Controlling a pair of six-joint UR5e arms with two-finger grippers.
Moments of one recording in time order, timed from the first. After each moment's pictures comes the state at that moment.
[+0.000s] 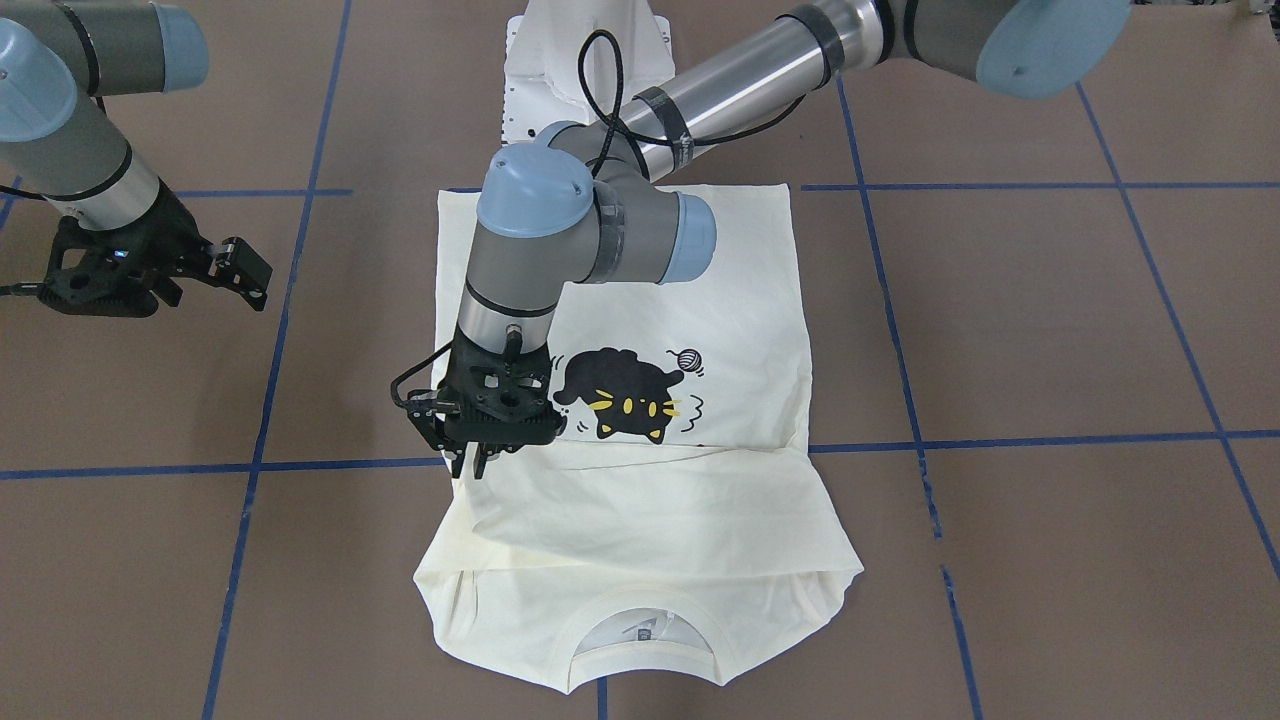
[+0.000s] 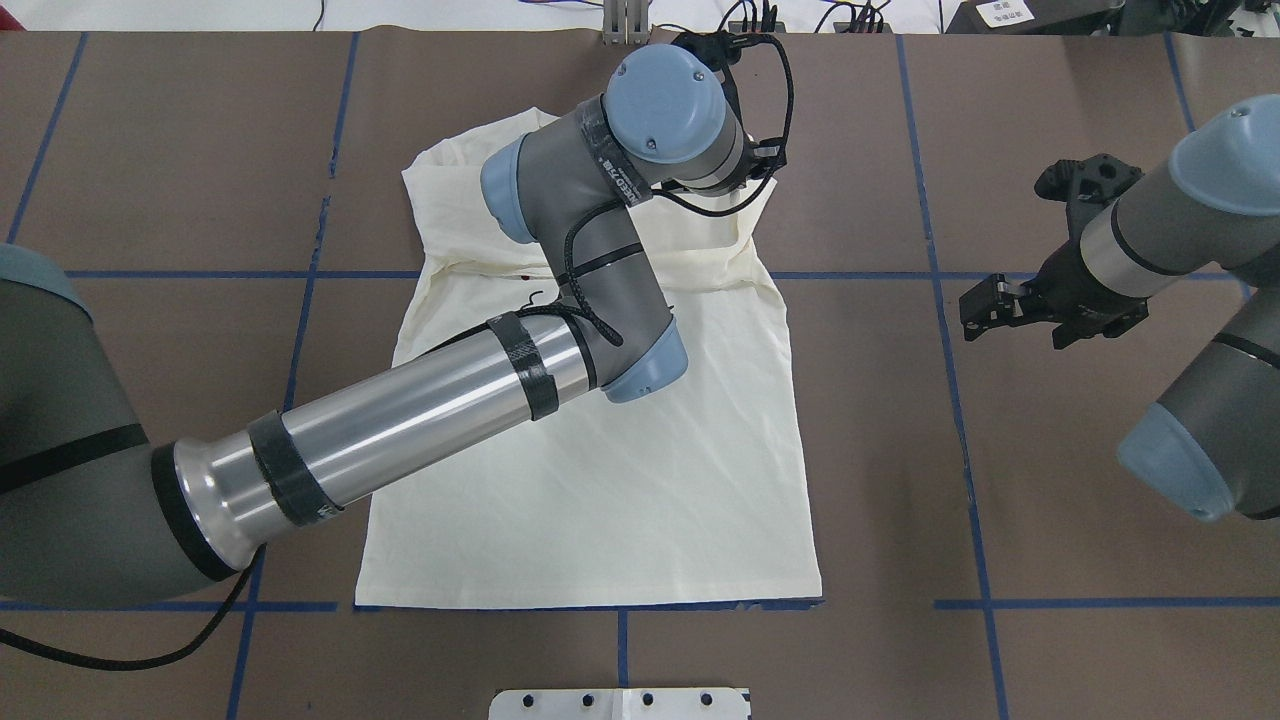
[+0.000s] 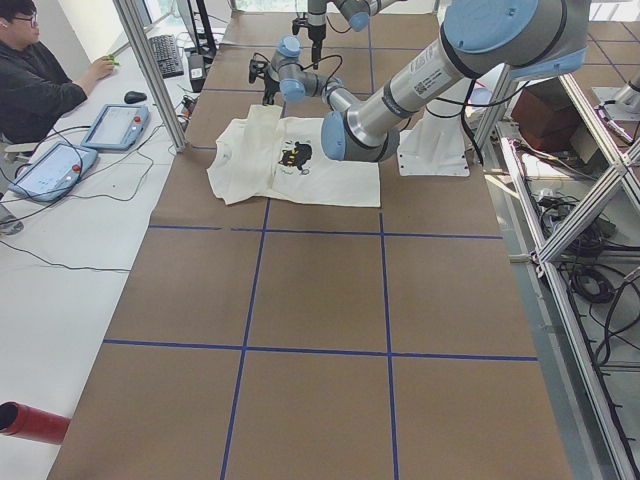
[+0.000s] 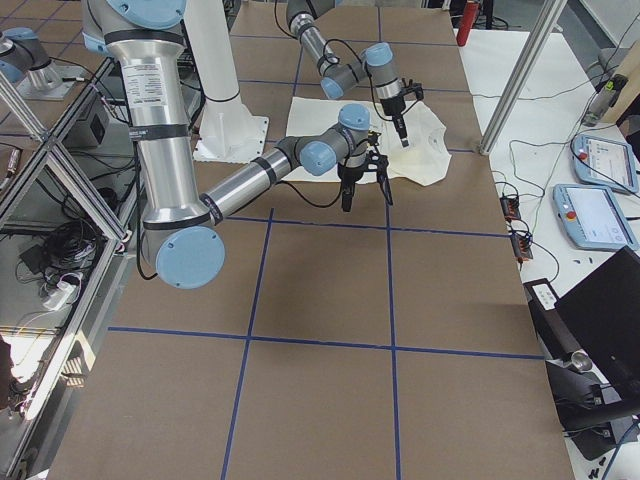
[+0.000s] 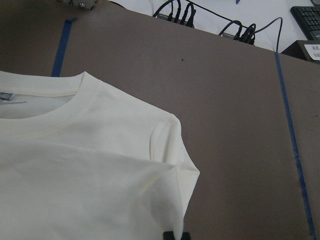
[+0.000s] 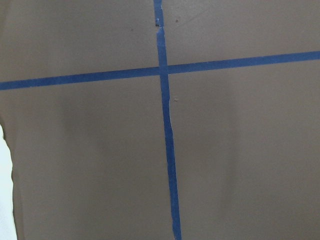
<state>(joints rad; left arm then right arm) -0.60 -2.78 -0.90 -2.21 -1.69 -1.35 0.87 -1.42 1.96 -1.52 2.13 0.98</state>
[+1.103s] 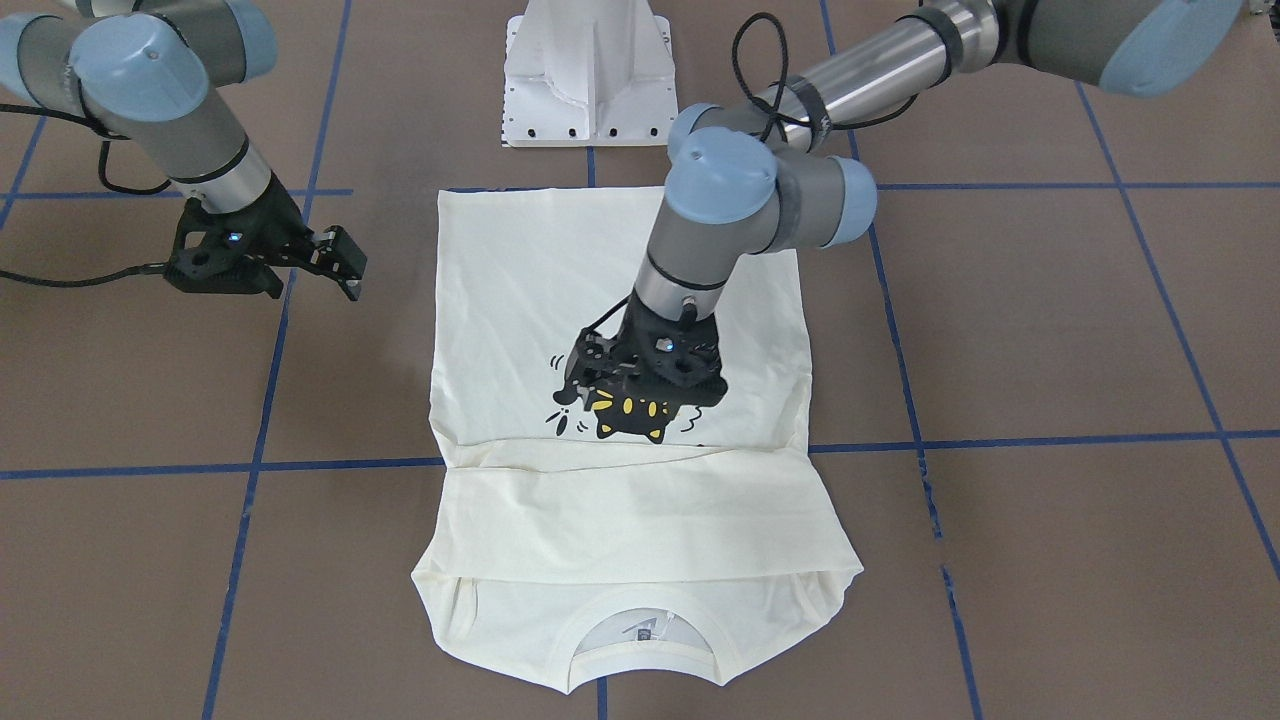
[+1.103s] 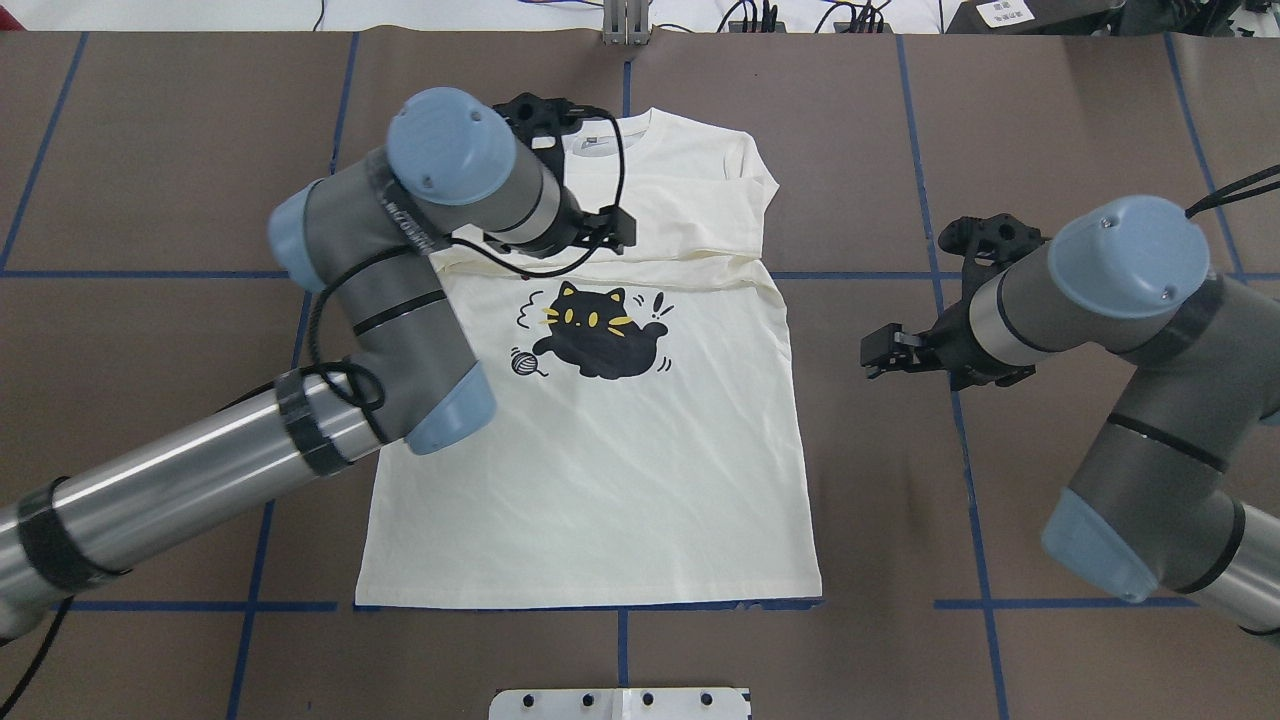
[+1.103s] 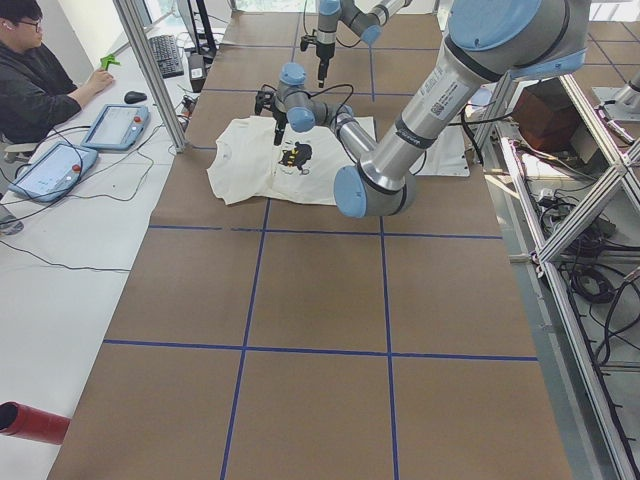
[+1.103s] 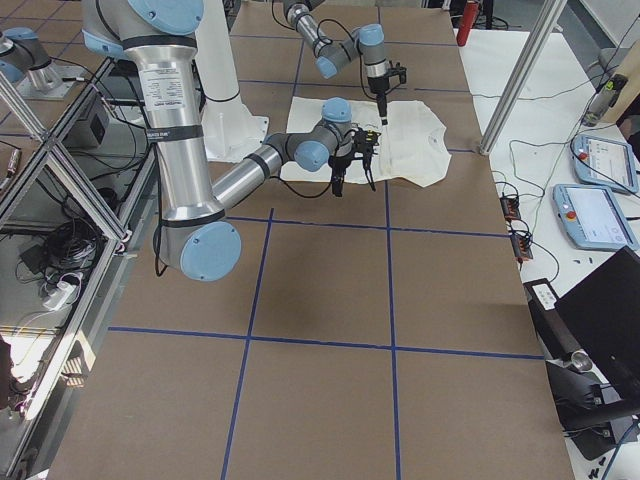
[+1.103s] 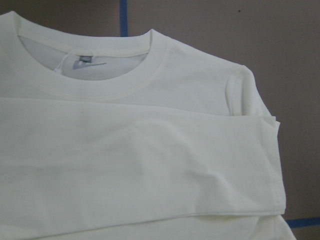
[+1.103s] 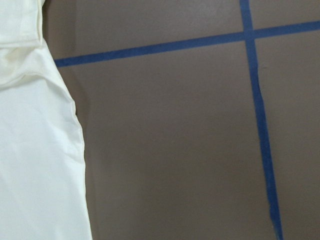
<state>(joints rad) -0.65 -2.30 -1.49 -1.97 -1.85 -1.15 0.65 -1.38 1.97 -1.37 1.96 1.27</state>
